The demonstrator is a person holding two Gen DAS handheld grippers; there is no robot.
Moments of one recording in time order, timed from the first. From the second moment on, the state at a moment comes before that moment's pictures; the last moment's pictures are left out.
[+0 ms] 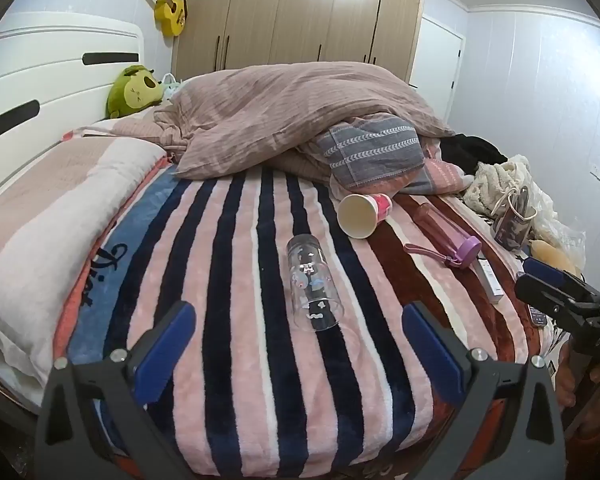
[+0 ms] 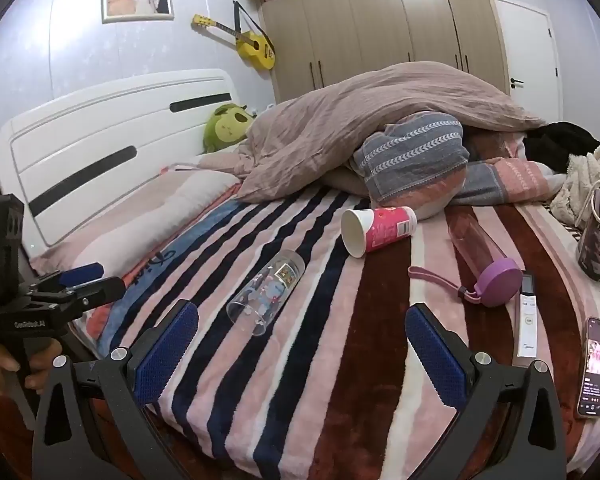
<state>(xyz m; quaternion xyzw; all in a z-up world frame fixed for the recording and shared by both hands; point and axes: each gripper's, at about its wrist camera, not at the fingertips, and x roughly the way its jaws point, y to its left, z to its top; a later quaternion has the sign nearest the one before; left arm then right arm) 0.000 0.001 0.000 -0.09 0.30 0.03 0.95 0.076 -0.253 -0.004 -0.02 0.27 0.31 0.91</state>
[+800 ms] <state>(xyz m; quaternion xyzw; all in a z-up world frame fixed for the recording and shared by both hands) 0.000 0.000 0.000 -0.09 0.31 0.03 0.95 0.076 -0.251 -0.003 -0.01 0.27 0.32 0.91</state>
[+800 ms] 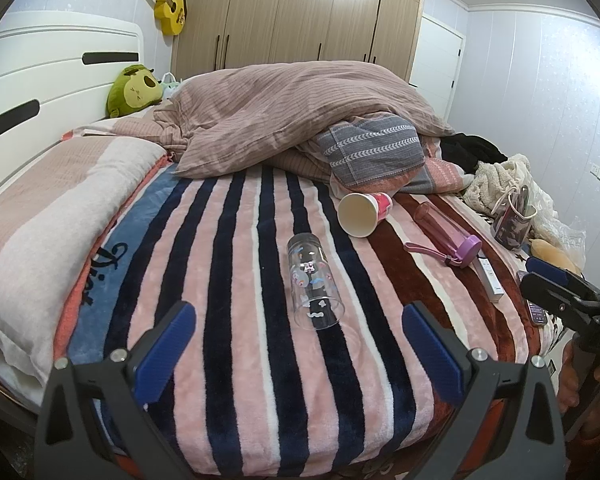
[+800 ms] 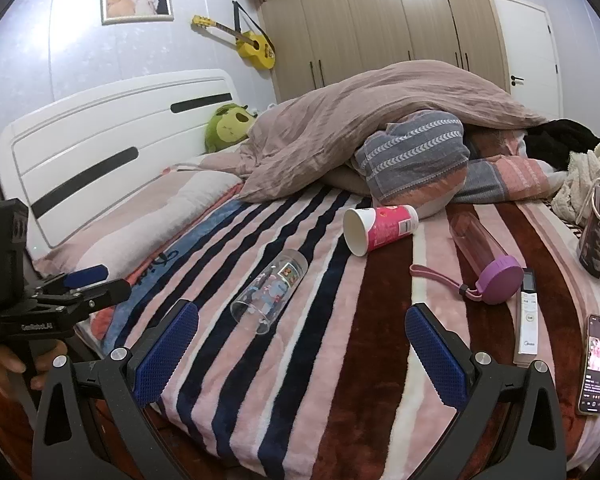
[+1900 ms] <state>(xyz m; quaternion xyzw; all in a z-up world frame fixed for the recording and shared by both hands) 0.017 0.002 -0.006 -0.09 0.31 0.03 0.95 0.079 -0.251 0.001 -0.01 0.28 0.34 0.90</state>
